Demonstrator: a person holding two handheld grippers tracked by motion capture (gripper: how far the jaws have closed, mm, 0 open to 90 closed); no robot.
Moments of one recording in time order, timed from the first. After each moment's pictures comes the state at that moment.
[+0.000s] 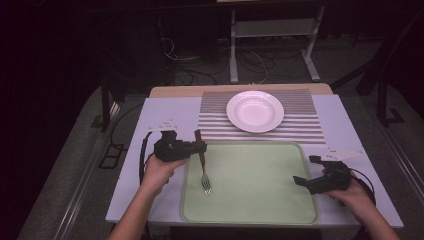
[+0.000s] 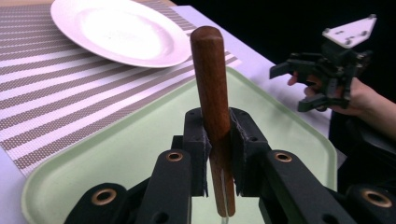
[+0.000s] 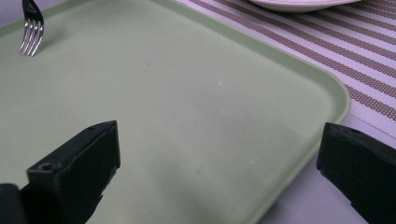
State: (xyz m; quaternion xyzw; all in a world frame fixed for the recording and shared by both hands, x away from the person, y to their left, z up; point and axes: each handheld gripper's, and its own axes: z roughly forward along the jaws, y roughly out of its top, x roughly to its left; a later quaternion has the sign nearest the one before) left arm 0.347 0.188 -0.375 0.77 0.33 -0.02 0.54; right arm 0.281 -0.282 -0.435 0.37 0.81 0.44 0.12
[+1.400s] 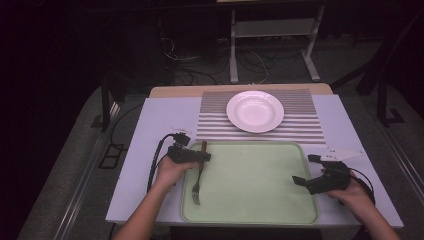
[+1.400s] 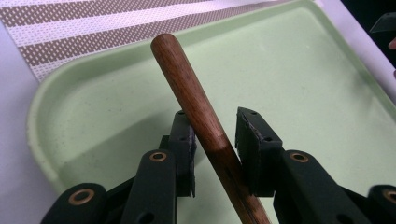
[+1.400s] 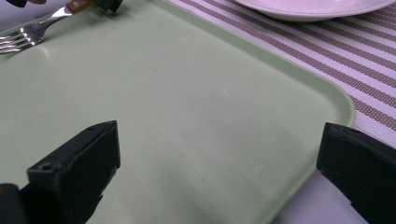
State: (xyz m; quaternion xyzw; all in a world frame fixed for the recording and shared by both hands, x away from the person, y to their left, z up) left arm 0.383 0.174 -0.445 0.79 0.44 -0.08 0.42; right arm 0.281 -0.279 -0.433 0.36 0.81 0.45 0.12
